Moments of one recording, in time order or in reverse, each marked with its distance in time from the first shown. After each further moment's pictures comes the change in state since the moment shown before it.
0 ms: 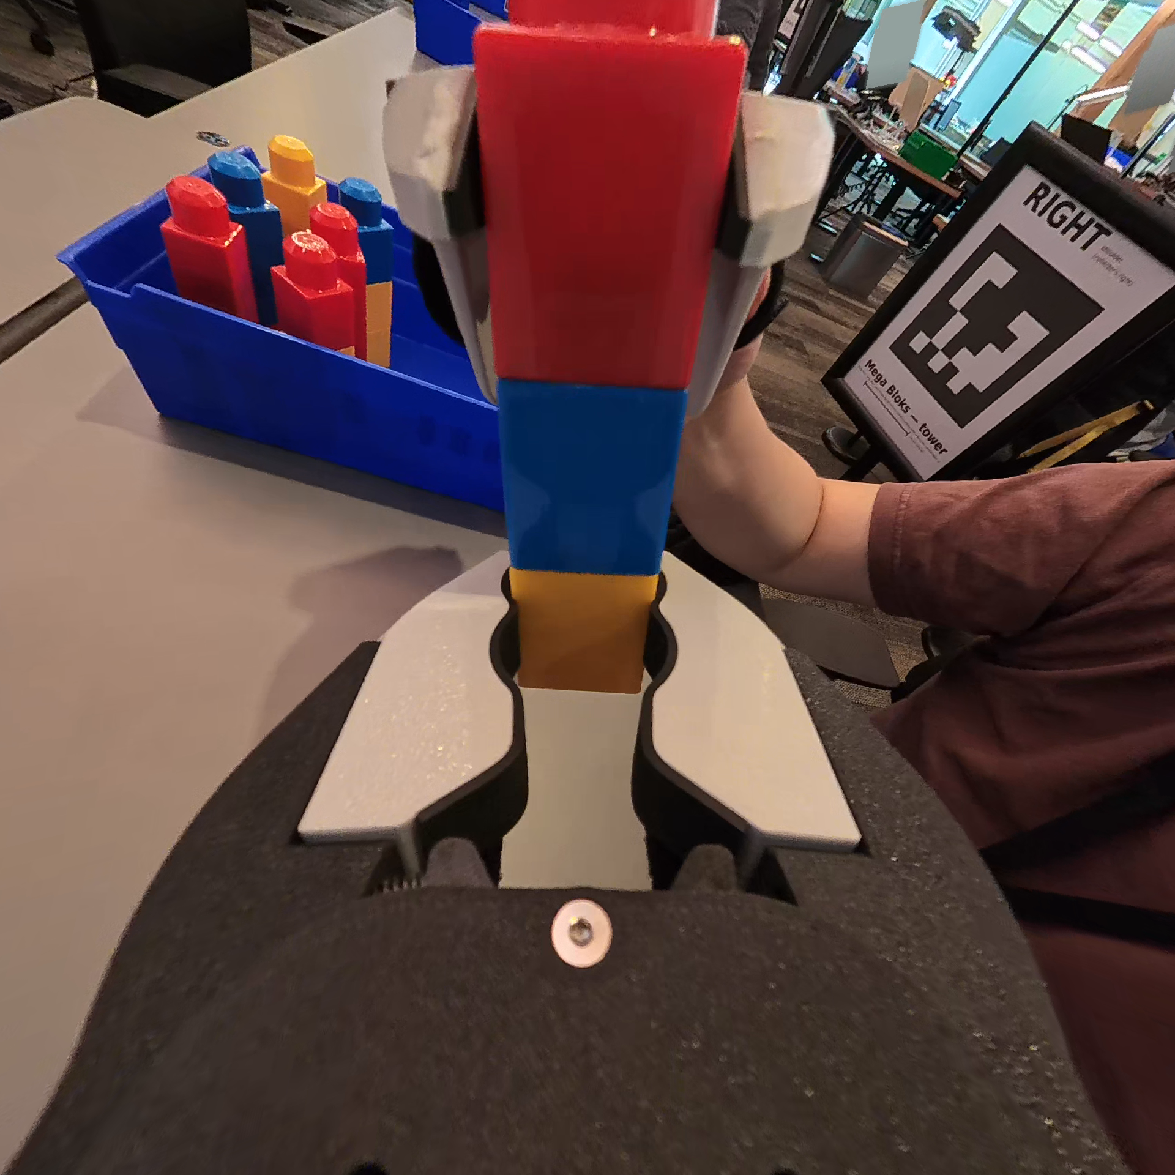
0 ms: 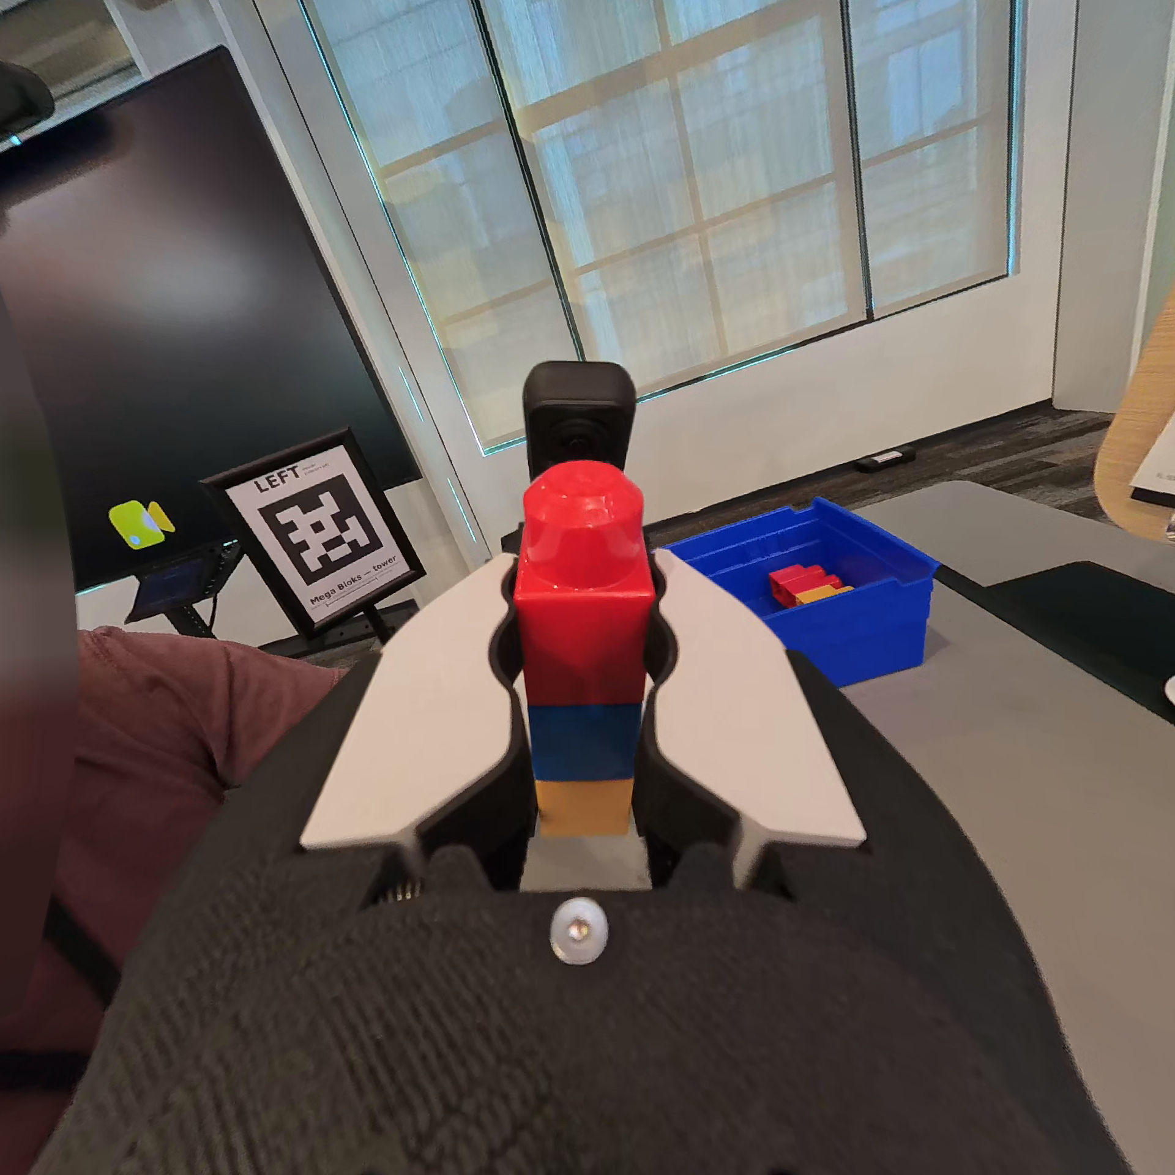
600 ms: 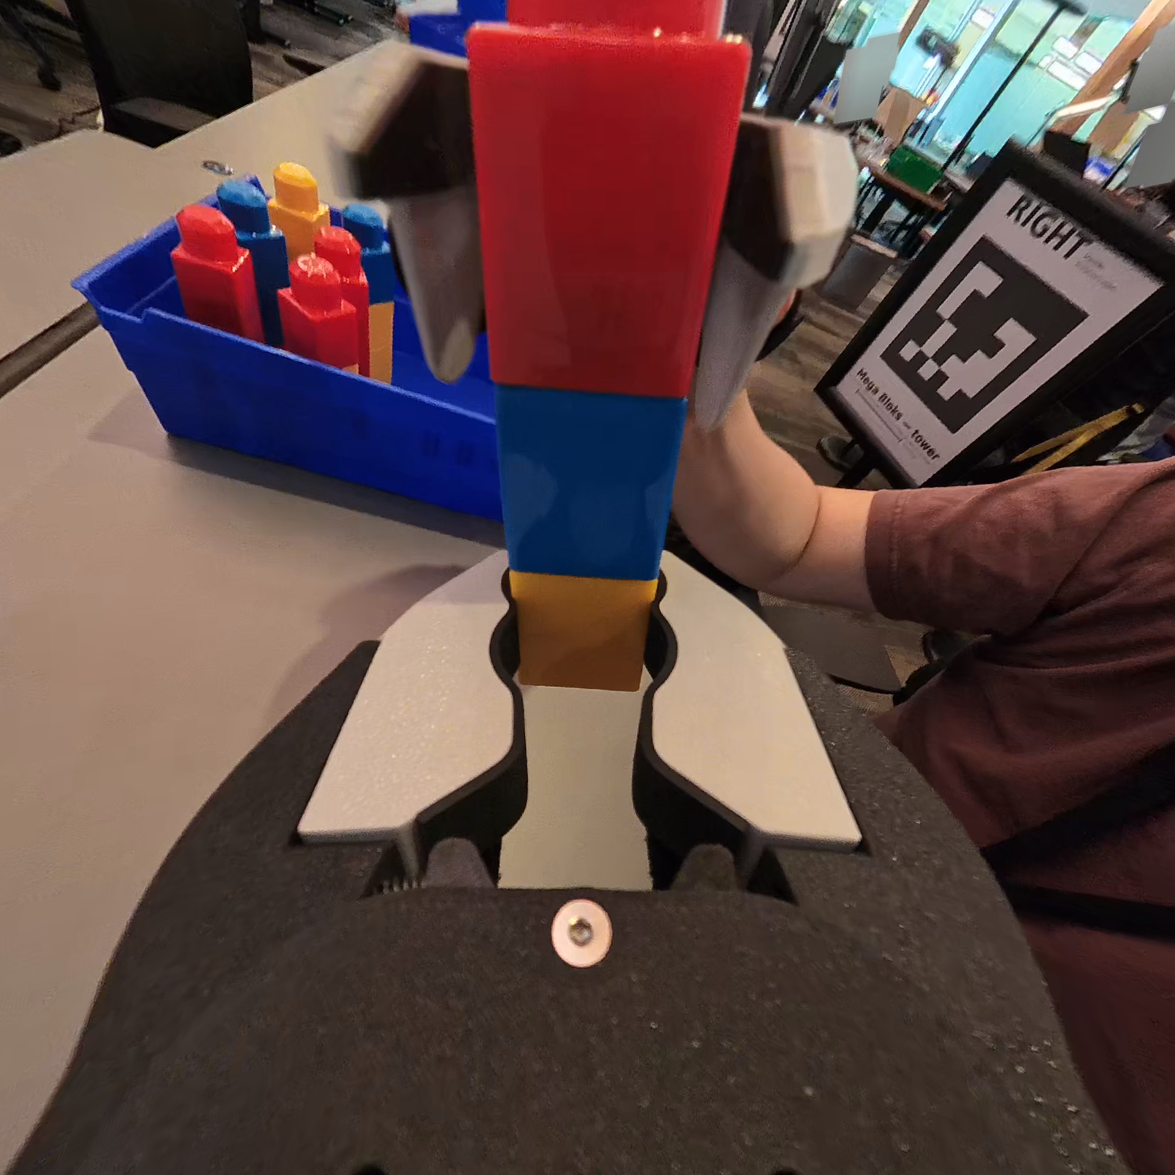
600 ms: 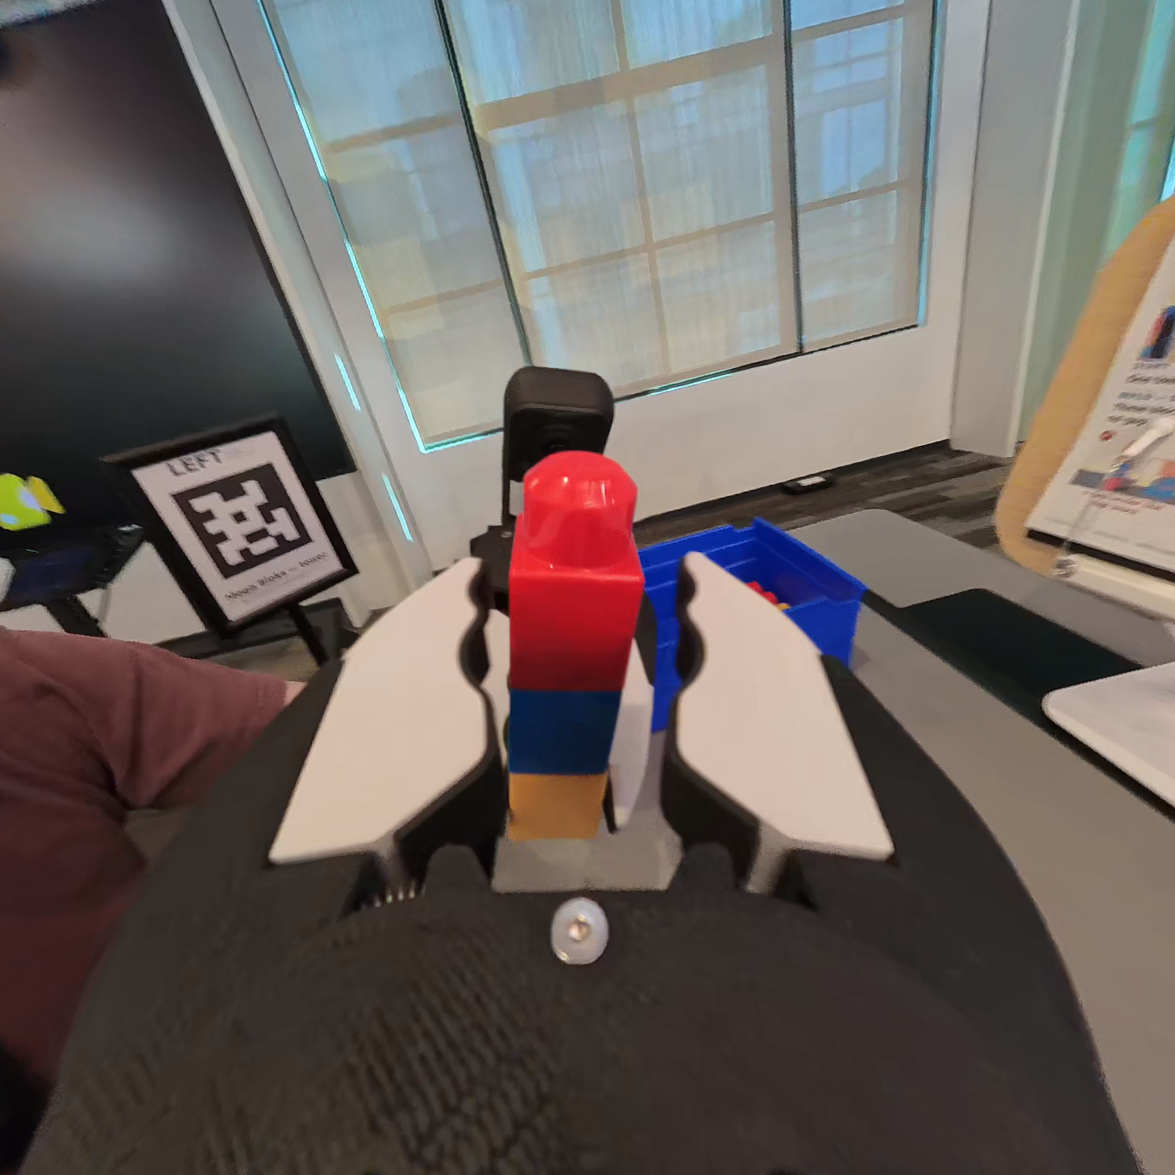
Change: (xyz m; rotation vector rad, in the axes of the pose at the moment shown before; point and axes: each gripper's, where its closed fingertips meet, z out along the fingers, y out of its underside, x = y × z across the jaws) left arm -0.001 -0.004 -0.004 0.026 0.012 0.016; right arm 0.005 -0.005 0.002 0.010 0.088 -0.105
